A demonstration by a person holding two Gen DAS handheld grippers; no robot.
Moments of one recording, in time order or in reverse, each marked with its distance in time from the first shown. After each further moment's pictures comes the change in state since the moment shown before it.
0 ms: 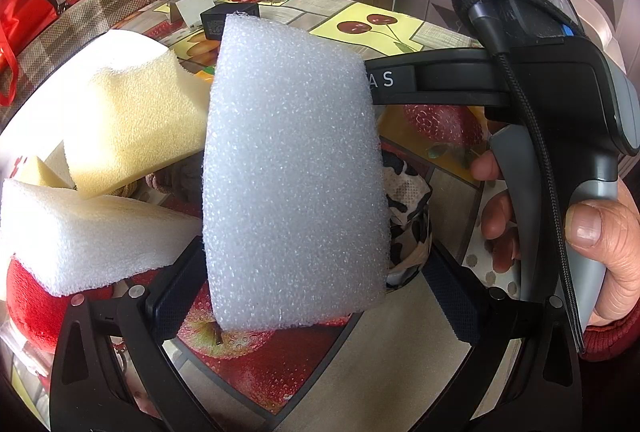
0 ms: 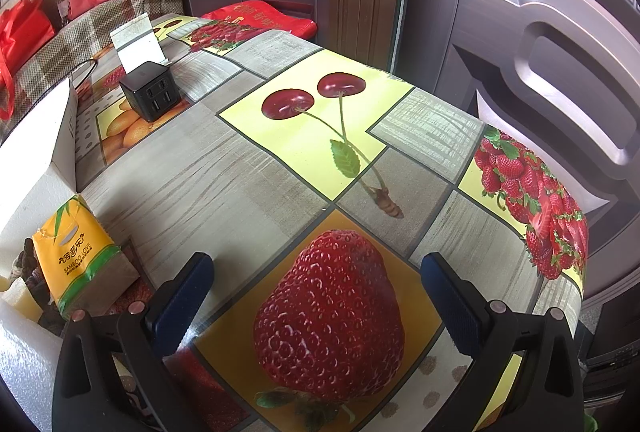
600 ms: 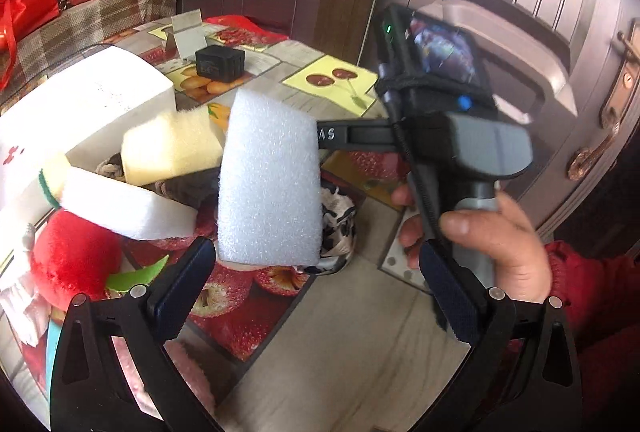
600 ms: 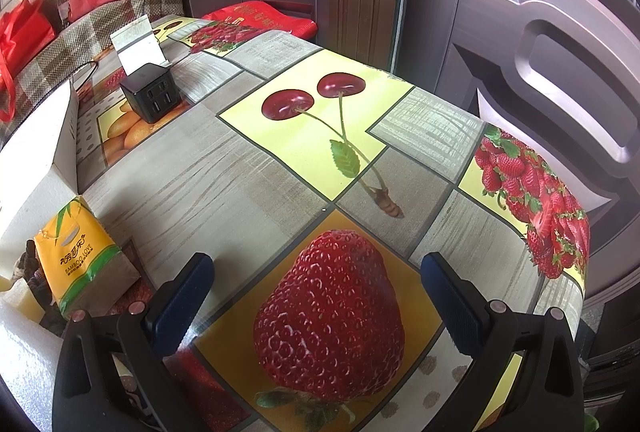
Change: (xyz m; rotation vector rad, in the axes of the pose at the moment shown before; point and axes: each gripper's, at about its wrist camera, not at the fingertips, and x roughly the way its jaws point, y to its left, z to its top) left arm -0.066 -0.002 -0.008 -0.085 -0.169 -0.179; right arm 0.000 -0.001 0.001 0.005 0.000 0.007
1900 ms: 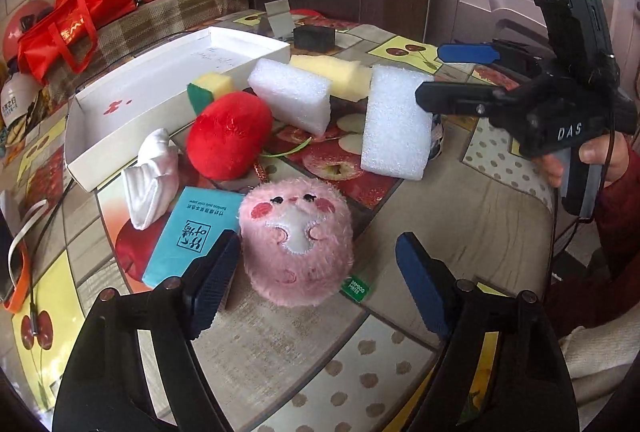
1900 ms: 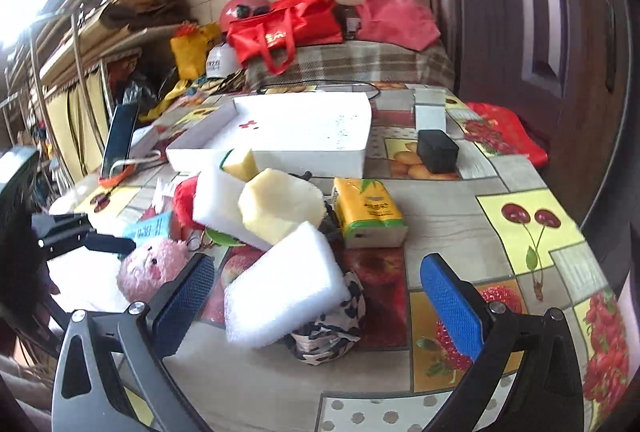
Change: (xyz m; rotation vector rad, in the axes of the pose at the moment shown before) left arm -0.050 0.027 -0.071 0.025 0.023 0.277; right arm -0.105 0.024 -0.064 -0.691 -0.299 0.710
